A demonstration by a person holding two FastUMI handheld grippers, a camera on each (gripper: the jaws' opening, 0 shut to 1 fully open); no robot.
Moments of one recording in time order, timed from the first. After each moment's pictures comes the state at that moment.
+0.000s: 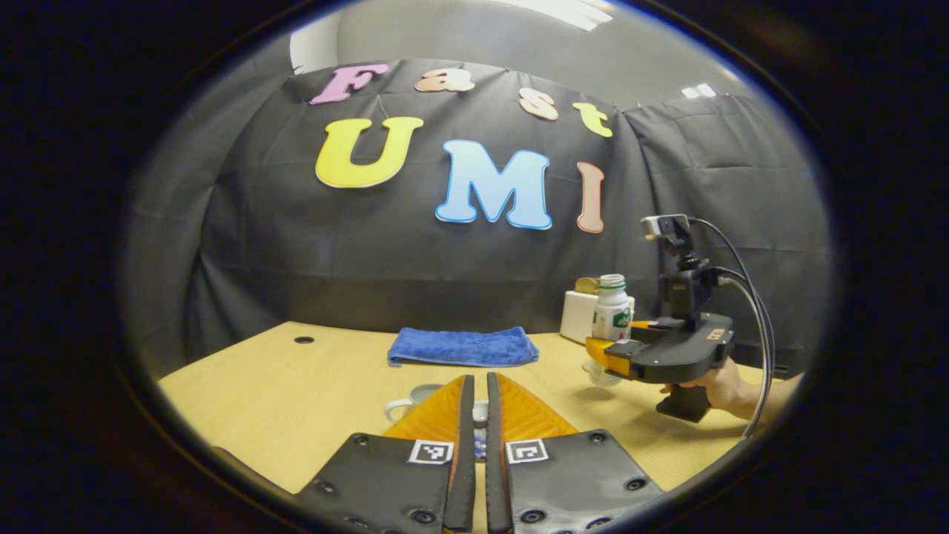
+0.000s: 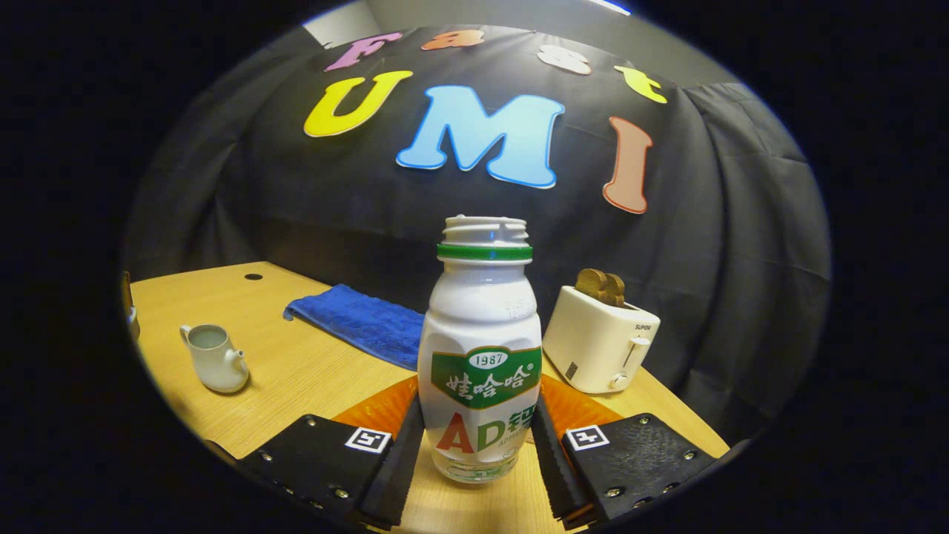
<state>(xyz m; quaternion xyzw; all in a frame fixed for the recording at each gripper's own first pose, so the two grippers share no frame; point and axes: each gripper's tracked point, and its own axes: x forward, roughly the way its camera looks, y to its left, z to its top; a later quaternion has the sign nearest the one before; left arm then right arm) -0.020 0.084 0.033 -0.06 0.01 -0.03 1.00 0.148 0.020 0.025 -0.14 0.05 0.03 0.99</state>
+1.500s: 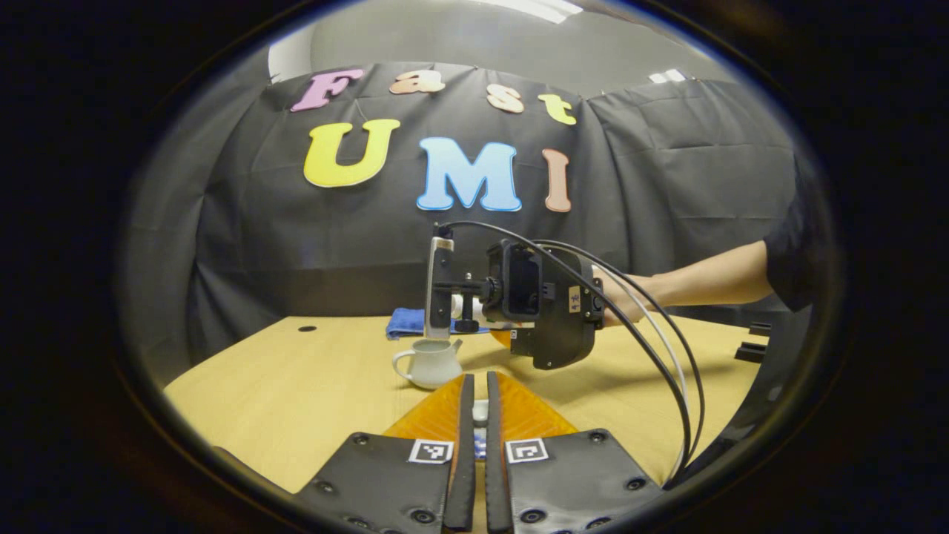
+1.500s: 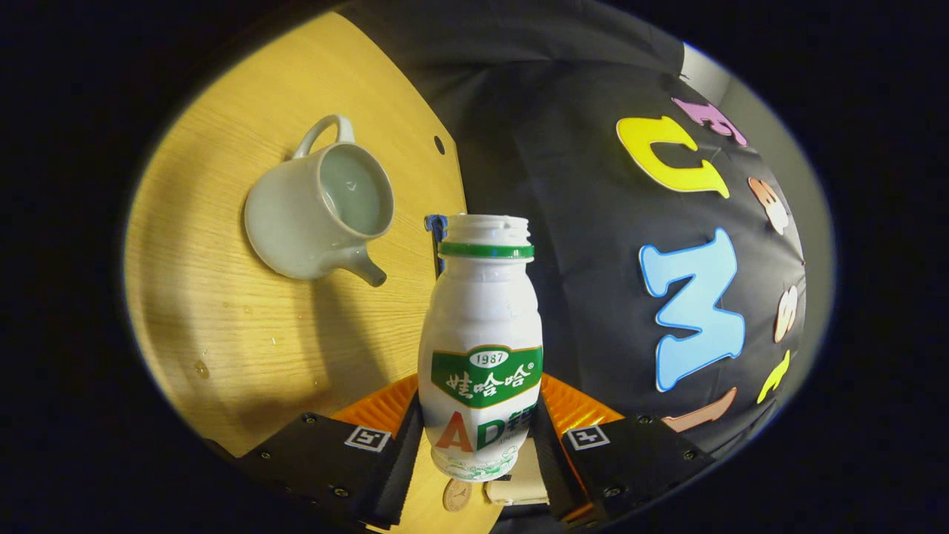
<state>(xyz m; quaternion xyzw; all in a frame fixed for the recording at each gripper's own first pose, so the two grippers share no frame) -0.102 0.082 -0.005 -0.01 0.03 -0.06 1.00 0.177 0.150 0.007 -0.65 0.01 0.14 0.75</state>
